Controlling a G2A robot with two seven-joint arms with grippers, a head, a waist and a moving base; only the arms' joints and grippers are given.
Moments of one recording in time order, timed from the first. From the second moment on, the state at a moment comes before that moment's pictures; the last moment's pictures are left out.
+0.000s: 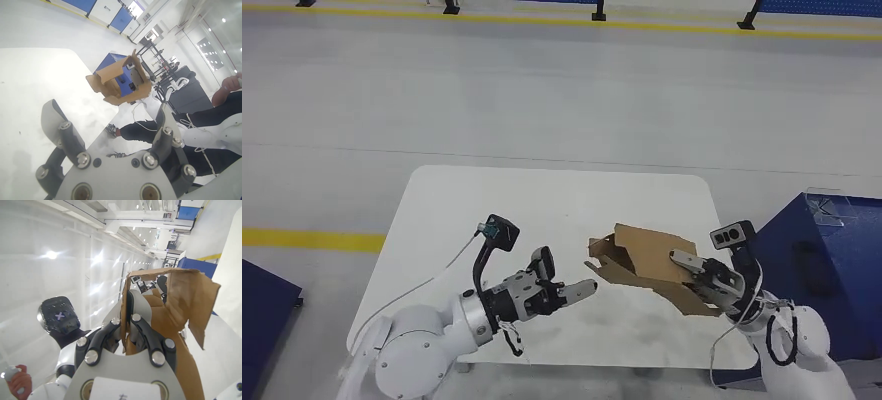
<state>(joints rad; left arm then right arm) 1.29 -1.21 -1.21 -2.17 0.32 -0.04 -0.78 -1.49 -1.06 1.65 -1.79 0.92 -0.10 1.09</state>
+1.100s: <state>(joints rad) 1.09 -1.24 -1.00 -2.00 0.36 0.05 -0.80 -1.54 -1.06 1.61 -1.83 0.90 -0.11 1.17</state>
